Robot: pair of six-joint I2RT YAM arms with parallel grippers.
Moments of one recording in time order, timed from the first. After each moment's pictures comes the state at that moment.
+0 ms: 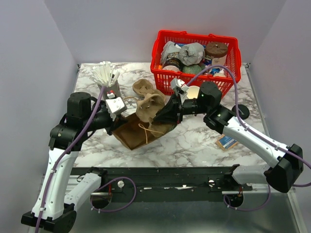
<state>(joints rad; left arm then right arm) -0.24 0.83 1.22 -0.96 0.73 0.47 0.73 1.27 1.08 0.16 -0.94 0.14</state>
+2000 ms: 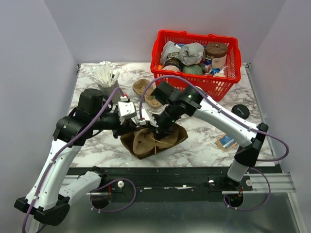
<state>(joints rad) -0.43 0.92 1.30 -1.05 0.77 0.51 1.00 1.72 1.90 -1.29 -0.64 -0.77</state>
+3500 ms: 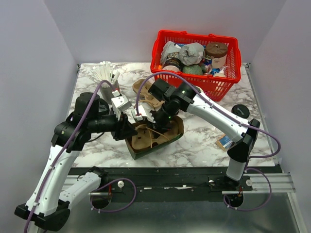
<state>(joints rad) -0.40 0.86 1.24 -1.00 0.76 0.11 0.97 1.82 1.96 -1.34 -0.63 -0.80</state>
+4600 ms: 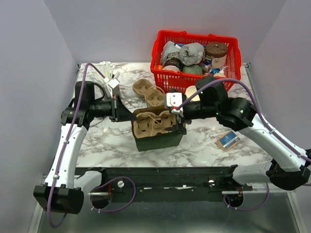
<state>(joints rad) -0.09 1.05 1.15 -0.80 1.11 -0.30 0.92 1.27 1.60 -0.83 -0.45 -0.62</state>
